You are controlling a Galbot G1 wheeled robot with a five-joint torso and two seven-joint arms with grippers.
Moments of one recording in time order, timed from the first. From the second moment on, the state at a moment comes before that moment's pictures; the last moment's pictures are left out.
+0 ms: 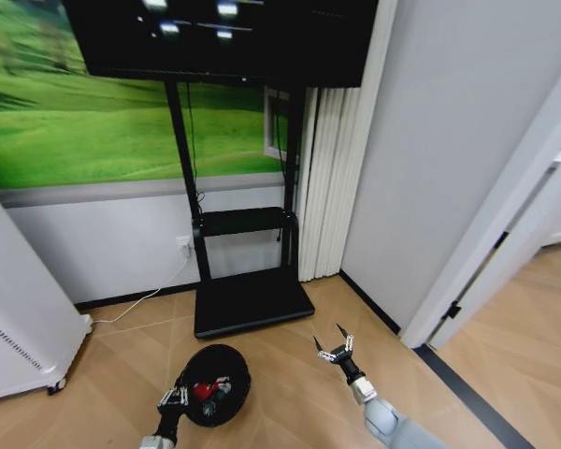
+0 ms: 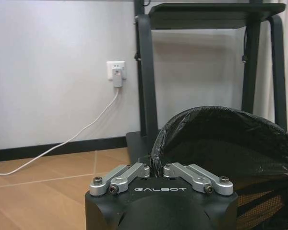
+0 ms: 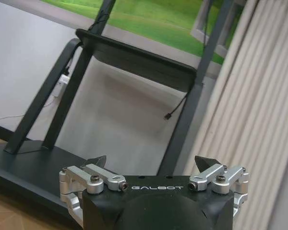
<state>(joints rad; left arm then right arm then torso) 1.48 -0.92 -0.05 -1.62 -0.43 -0.46 -0.51 -0.93 0.96 -0.23 1.07 0.17 0.80 0.33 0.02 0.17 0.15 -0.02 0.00</state>
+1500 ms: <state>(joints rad) 1.50 -0.97 -0.06 -1.61 -0.38 -0.48 -0.50 -1.14 0.97 -0.05 1.20 -0.10 0.80 0.42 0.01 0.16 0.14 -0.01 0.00</state>
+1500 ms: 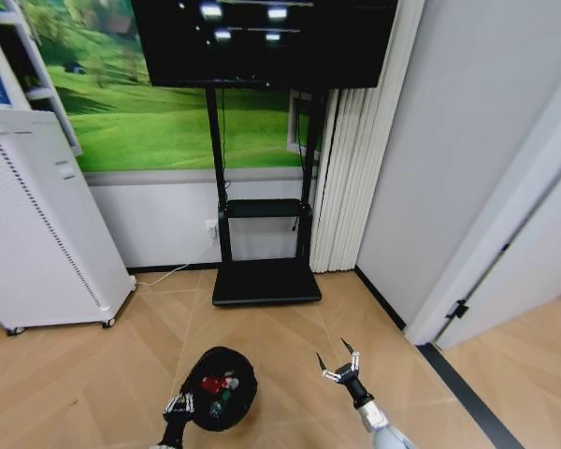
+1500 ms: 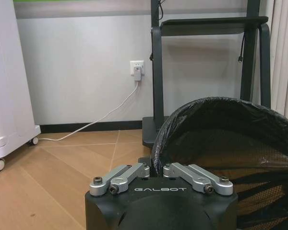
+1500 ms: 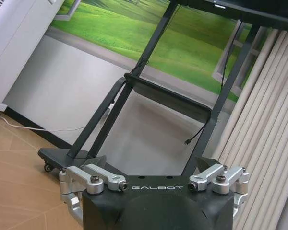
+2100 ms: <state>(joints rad) 1.54 -0.92 -0.11 -1.70 -0.39 -0.46 -0.53 -1.18 0.96 0.00 1.21 -0.18 0.80 0.45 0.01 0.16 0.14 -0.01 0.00</state>
